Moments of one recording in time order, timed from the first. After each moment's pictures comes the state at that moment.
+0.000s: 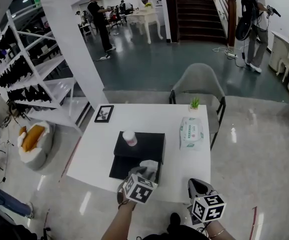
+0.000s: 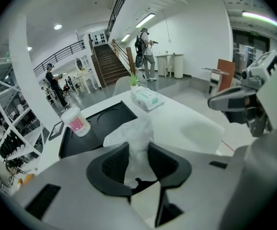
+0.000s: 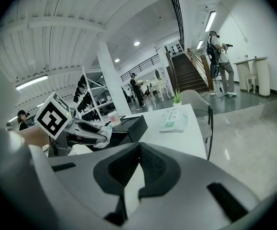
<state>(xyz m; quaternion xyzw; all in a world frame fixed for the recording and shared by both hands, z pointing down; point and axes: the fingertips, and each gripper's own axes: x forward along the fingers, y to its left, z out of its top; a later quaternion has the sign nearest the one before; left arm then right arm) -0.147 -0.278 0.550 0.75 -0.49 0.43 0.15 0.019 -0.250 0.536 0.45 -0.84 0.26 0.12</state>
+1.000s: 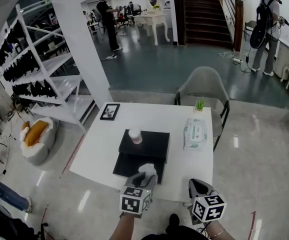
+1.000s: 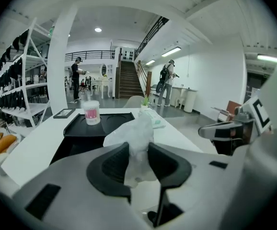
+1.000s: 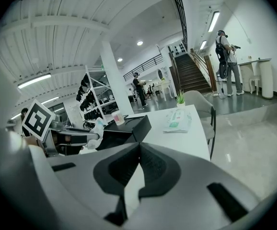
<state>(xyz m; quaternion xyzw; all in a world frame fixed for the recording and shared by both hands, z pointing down) -0.154 -0.243 0.522 0.77 -0.57 0.22 0.21 0.010 -0.243 0.530 0.44 -0.85 0.25 0.12</state>
